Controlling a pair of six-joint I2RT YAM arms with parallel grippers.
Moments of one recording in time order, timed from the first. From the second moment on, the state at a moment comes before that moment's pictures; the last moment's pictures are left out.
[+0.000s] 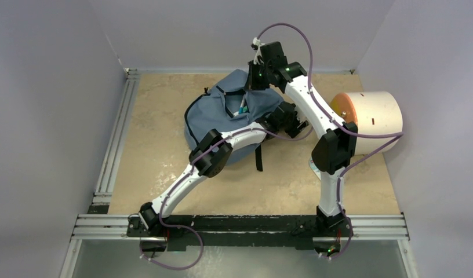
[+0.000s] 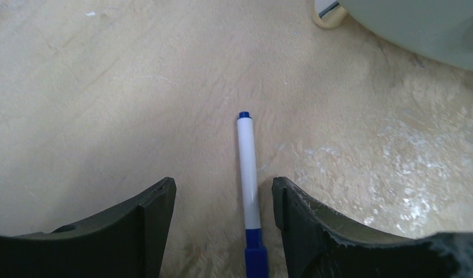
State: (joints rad) left arm -0.89 2.69 2.24 0.03 0.08 0.16; right arm 0.46 2.02 2.09 -0.77 -0.19 0.36
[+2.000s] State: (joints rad) left arm -1.14 1.12 0.67 0.16 -0.07 -0.56; right arm 0.48 1.72 1.58 -0.48 -0.04 0.57
